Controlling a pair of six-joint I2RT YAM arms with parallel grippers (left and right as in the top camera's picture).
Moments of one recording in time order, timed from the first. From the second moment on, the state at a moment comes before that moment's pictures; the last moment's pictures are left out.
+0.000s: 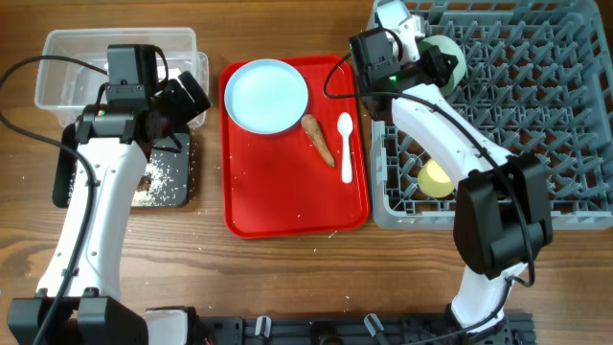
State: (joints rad) left arm 0.00 1.49 1.29 -0.78 -0.02 -0.57; right arm 0.39 1.98 1.51 -0.55 1.25 -0.22
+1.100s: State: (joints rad) left arm 0.00 1.49 1.29 -0.78 -0.02 -0.57; right arm 0.48 1.83 1.51 -0.54 0.70 -0.23
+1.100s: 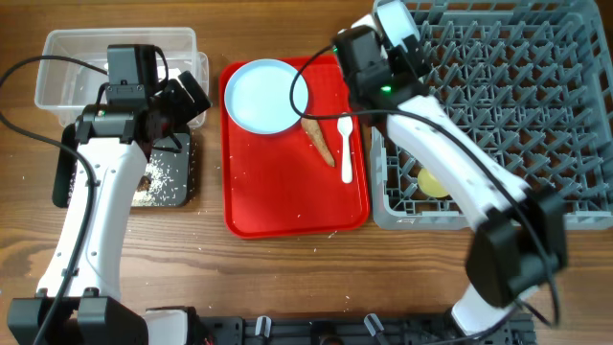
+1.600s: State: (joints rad) left arm 0.00 1.49 1.29 -0.78 -0.02 -0.57; right arm 0.49 1.73 1.51 -0.31 0.01 0.30
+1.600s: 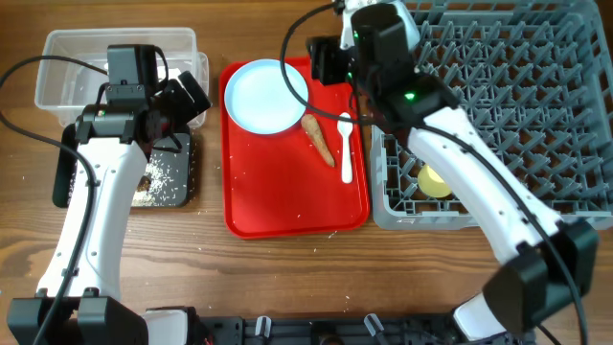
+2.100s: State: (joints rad) left arm 0.00 1.49 1.29 -0.78 -0.02 -0.57; right arm 0.55 2.12 1.49 -0.21 0.10 0.47
